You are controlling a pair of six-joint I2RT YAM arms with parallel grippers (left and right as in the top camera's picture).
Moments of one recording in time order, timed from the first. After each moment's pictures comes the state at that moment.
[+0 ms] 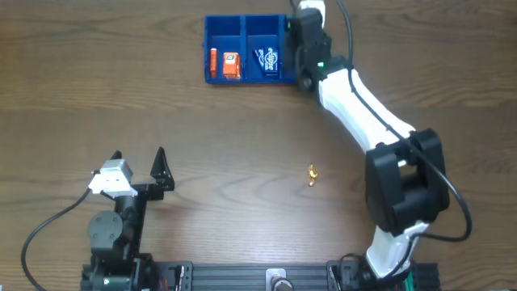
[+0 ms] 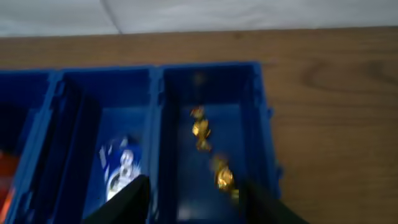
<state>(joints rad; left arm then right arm) -0.05 0.01 0.02 -0.12 0.00 -0.24 0.37 1.93 1.44 -0.24 0.26 0.28</state>
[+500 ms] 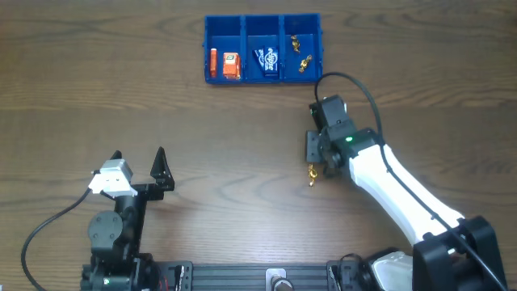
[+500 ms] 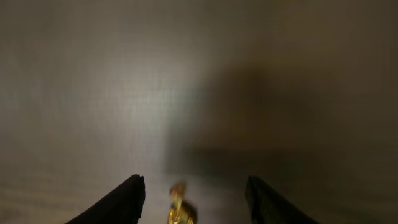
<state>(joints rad) -0.05 0.01 0.02 -0.12 0.00 -0.24 0.41 1.45 0.83 -0.60 0.08 0.41</state>
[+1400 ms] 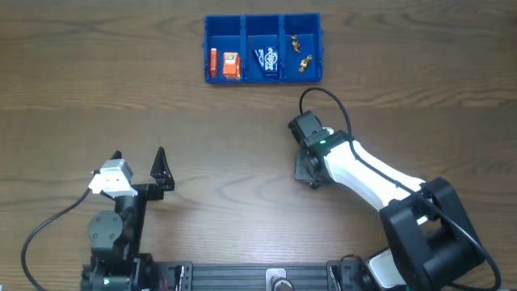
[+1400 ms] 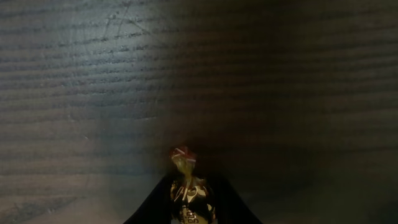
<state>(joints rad) -0.05 0.01 0.02 -0.12 0.00 -0.24 0.50 1.63 0.81 -0.65 0.08 0.59</state>
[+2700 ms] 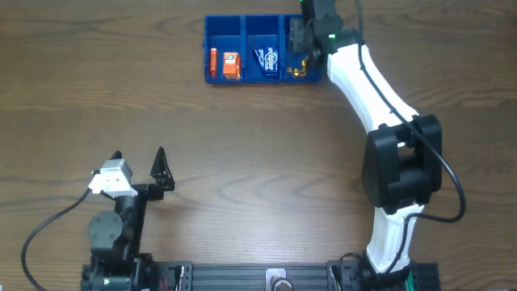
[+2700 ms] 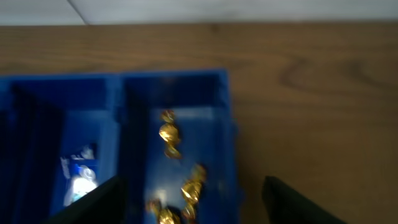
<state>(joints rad) -0.05 0.01 0.02 -0.12 0.00 -0.24 0.27 2.06 1.72 -0.50 0.21 0.23</state>
